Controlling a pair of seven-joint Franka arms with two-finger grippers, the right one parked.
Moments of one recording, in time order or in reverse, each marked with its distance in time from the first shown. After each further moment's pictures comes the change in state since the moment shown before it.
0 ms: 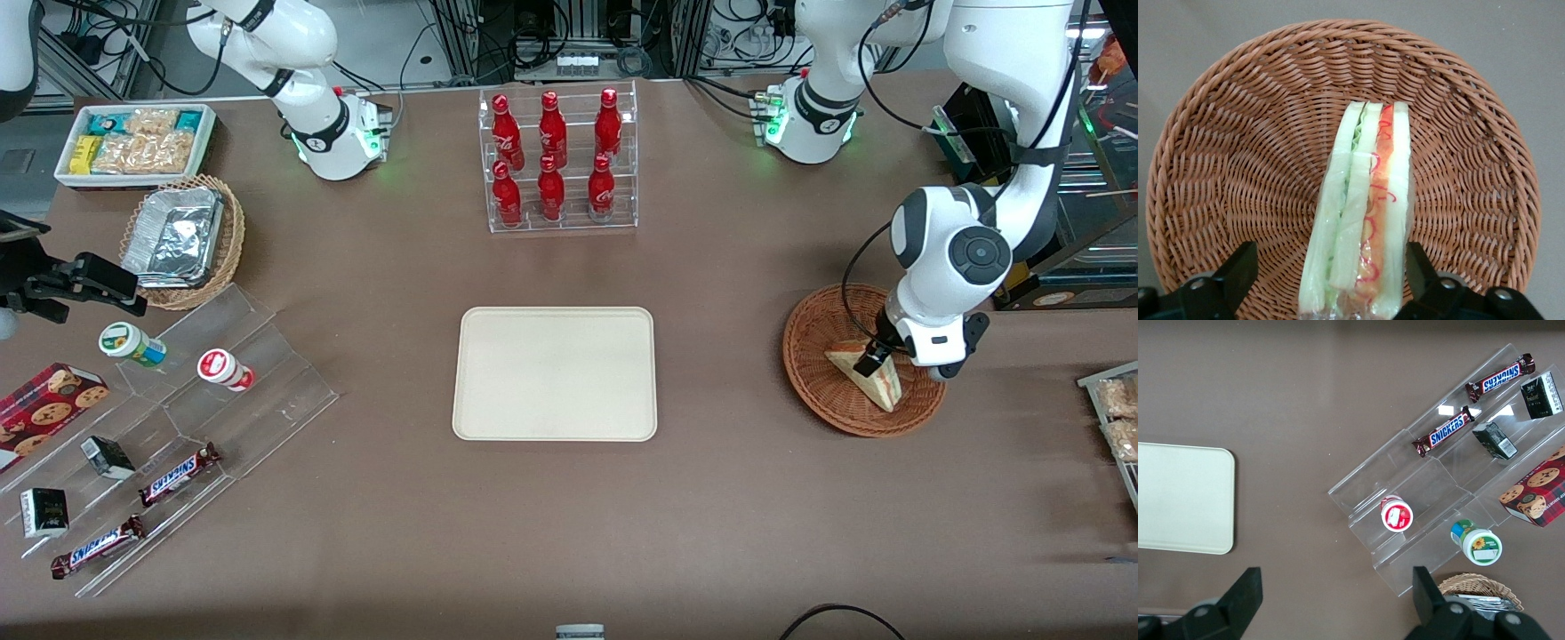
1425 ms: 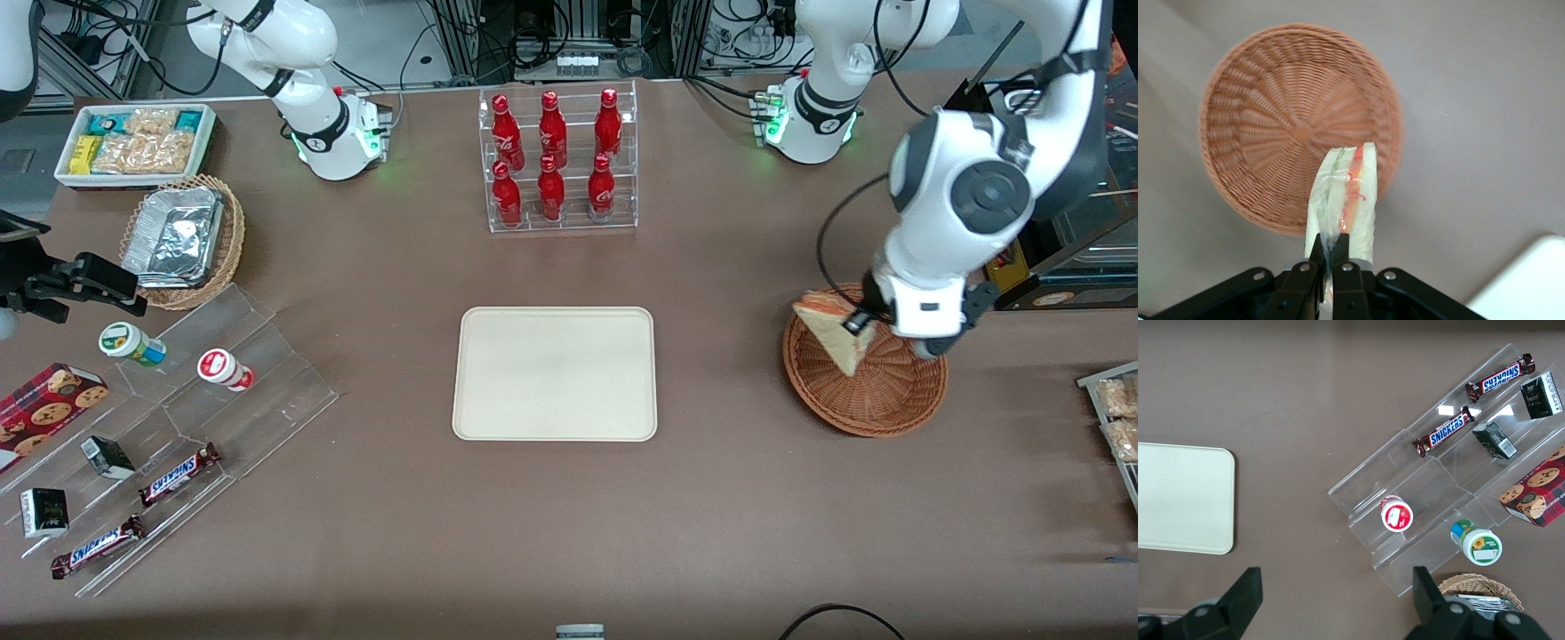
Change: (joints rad) arm -0.213 -0.176 -0.036 0.313 -0.001 -0.530 -0.021
